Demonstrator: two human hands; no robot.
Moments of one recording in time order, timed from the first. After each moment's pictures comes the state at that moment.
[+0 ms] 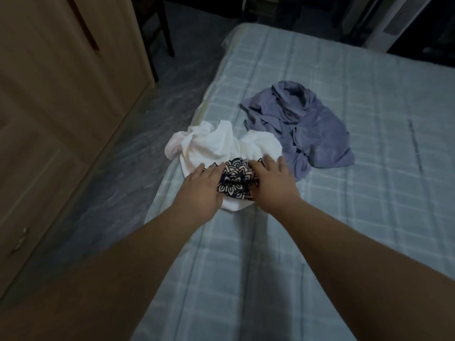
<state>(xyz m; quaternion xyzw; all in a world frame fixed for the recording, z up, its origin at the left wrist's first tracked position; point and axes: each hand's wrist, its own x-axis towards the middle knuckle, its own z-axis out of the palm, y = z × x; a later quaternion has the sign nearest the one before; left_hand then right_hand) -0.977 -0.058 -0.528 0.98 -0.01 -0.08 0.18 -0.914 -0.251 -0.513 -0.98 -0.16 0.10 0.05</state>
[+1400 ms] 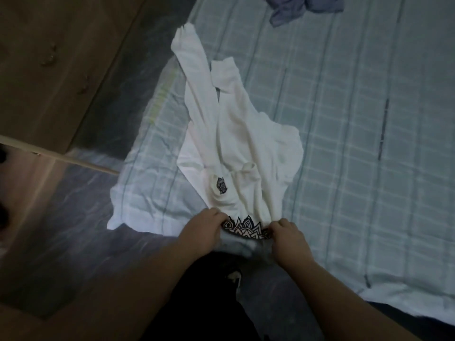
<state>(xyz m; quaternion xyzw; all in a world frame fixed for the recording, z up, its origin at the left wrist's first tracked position) -1.659 -0.220 -0.501 0.92 -0.03 -0.22 0.32 -1.615 -0.476 -0.481 -0.94 -0.12 0.32 0.08</state>
